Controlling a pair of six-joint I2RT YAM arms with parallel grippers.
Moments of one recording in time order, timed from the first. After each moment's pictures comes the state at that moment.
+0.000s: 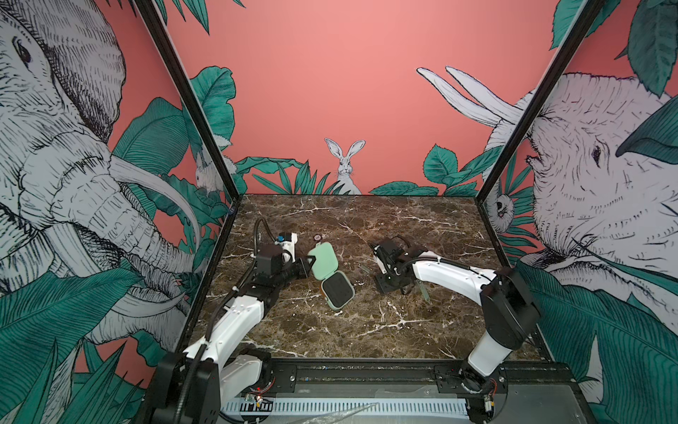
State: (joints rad) left arm -0.26 1.02 0.49 0.01 0.40 -0.52; right arm 0.73 1.72 1.16 -0.77 0.05 0.25
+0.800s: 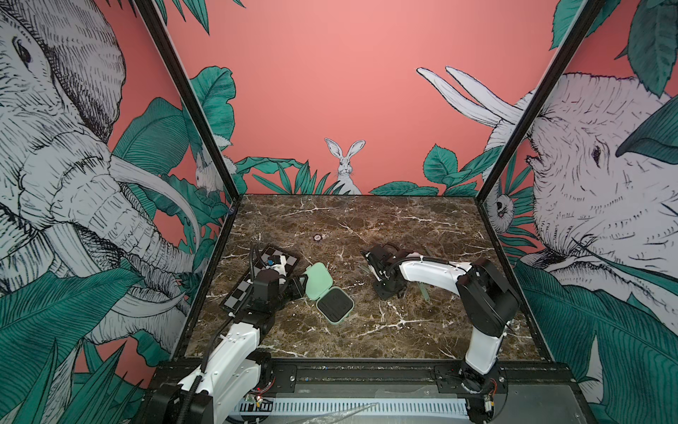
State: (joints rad) left arm -0.26 0.84 0.28 0.03 0.23 -0.58; right arm 0.76 1.84 1.17 -0.77 0.08 0.18
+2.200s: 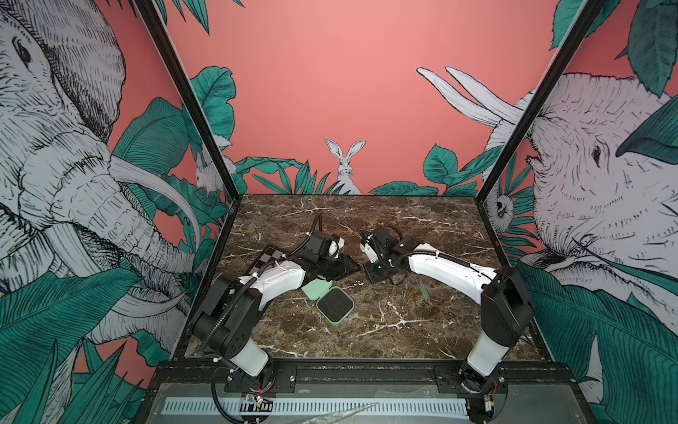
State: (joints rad) left arm -0.57 1.58 0.88 -0.05 0.59 -0.82; right arm 0.76 1.73 1.34 -0.78 -0.12 0.29
